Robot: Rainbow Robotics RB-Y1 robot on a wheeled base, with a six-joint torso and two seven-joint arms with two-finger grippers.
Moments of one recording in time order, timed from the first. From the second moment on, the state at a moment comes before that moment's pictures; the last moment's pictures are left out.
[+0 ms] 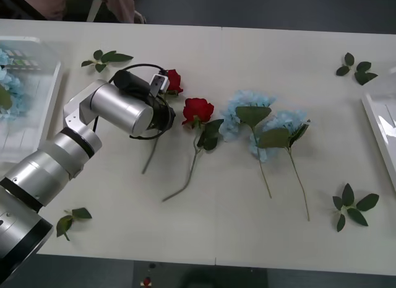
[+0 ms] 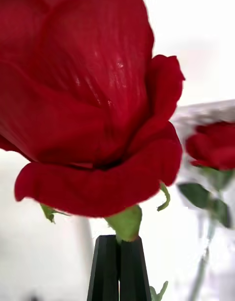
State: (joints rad) right arm -0.69 -0.80 -0.47 -1.21 -0.55 1.56 1.93; left arm -0.76 0.37 -0.54 -1.11 0.49 0.88 -1.37
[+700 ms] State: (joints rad) right arm -0.39 -0.85 -0.40 -1.11 -0.57 1.01 1.98; left arm -0.76 0.37 -0.55 -1.11 0.45 0.88 -1.37
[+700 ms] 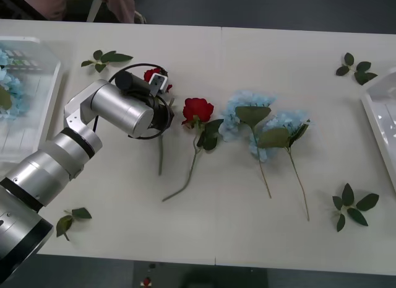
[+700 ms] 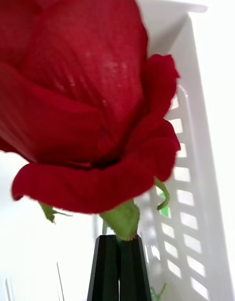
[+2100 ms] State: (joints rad) right arm -0.41 -0.66 -0.61 -1.60 -1.18 1.58 2.24; left arm -0.59 0.63 -0.31 -1.80 0.65 1.04 -1.45
